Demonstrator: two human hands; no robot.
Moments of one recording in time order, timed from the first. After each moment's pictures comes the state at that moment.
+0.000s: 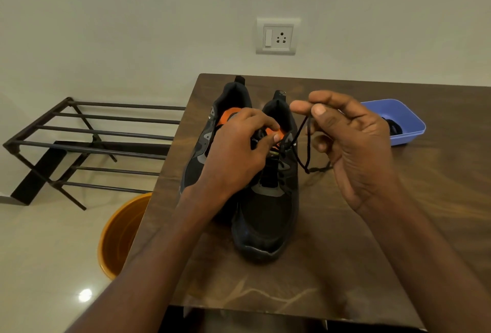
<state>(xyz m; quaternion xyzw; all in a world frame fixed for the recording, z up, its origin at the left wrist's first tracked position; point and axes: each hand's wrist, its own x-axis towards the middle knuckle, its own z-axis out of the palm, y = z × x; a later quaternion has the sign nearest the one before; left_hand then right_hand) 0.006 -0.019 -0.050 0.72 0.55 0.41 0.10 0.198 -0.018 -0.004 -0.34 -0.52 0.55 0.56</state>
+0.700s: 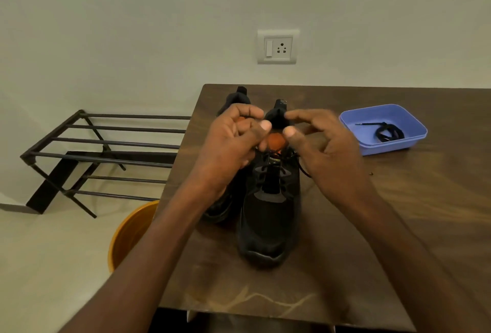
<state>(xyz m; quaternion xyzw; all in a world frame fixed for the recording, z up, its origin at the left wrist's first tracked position) 0.000 -0.035 -0.011 0.52 0.46 0.55 0.47 0.189 -0.012 -0.022 -0.45 -0.73 0.23 0.46</state>
